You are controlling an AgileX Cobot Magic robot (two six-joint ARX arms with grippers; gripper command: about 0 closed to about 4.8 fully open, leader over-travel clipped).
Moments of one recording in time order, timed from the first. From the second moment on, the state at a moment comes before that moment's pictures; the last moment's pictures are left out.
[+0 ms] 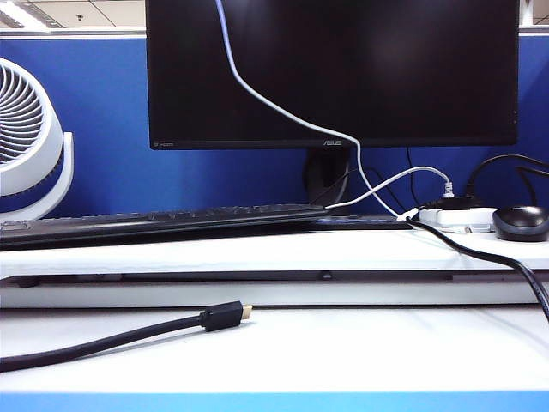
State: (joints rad) left arm -0.39 1.29 1.53 -0.09 1.25 -0.34; right arm 0.45 1.46 2.01 -0.38 -0.92 -2.07
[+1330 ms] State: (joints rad) left arm -0.64 1.29 1.53 -0.30 0.33 -0.02; right arm 0.45 1.47 2.01 -0.50 -0.68 -2.07
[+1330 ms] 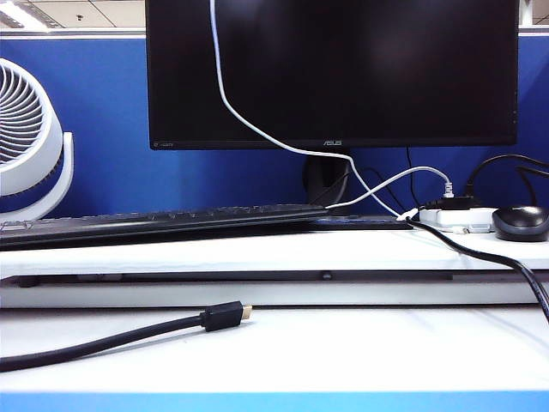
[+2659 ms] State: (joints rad) left arm -0.77 1.24 1.68 -0.54 0.05 0.01; right arm 0.45 1.49 1.93 -0.36 -0.75 -2.08
